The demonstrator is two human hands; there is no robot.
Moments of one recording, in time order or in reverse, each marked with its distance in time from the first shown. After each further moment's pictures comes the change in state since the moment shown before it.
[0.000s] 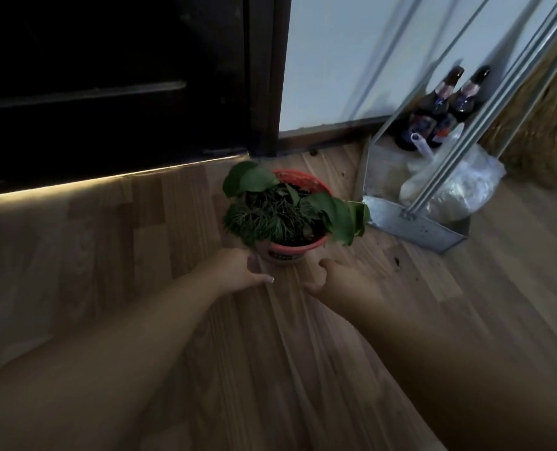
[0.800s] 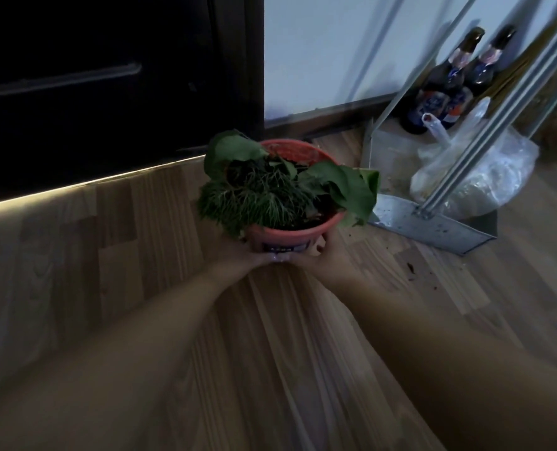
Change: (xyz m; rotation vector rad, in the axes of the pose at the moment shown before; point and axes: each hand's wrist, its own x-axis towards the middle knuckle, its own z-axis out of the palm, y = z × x) left_hand 0.093 0.007 0.020 -0.655 0.198 0.055; right_hand 0.087 0.007 0.011 1.169 0.160 -0.251
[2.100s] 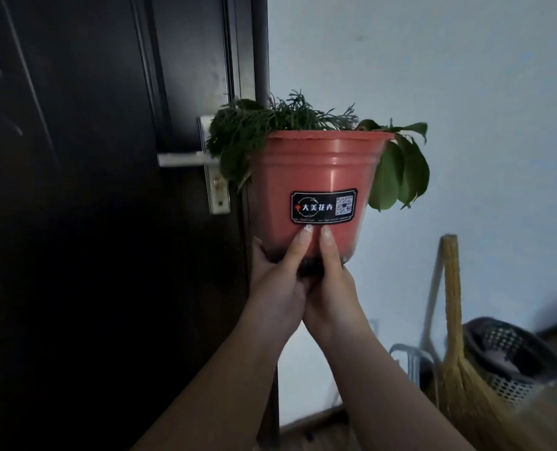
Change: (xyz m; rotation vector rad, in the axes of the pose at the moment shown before) left_hand -0.274 0.653 -0.156 -1.163 -0.032 0.758; right_hand -0.132 -0.681 -0.028 0.921 -0.083 -0.401
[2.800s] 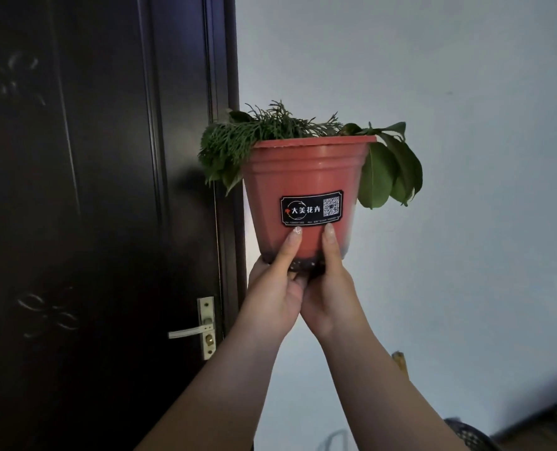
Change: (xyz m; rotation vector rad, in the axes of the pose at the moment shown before) left_hand 0.012 0.211 0.345 -0.059 -0.161 0.059; right_hand -0.026 -0.320 0.246 0.136 -0.205 -0.080
